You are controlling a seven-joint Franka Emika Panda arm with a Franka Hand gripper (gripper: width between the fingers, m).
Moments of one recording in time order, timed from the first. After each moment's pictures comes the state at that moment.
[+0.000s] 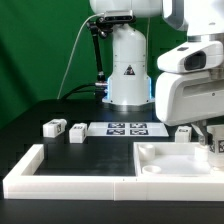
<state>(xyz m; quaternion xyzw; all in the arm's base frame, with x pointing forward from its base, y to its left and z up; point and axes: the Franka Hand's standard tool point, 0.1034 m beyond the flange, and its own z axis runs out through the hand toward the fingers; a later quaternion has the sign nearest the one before) 0.626 0.115 0.080 -0.99 -0.16 -0.01 0.05</state>
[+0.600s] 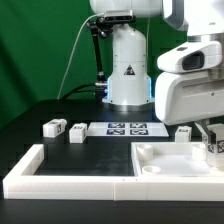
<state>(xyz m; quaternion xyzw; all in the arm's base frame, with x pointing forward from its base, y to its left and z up) 0.627 0.115 0.079 -1.00 -0.04 -0.01 0.05</state>
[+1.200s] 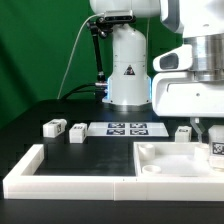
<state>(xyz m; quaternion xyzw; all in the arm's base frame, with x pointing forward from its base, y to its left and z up) 0.630 0.108 0.077 -0.95 0.30 0.00 0.06</state>
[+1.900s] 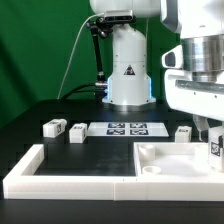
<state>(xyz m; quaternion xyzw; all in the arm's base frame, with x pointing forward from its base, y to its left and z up) 0.629 0.105 0.076 -0.85 0.52 0.02 0.05</state>
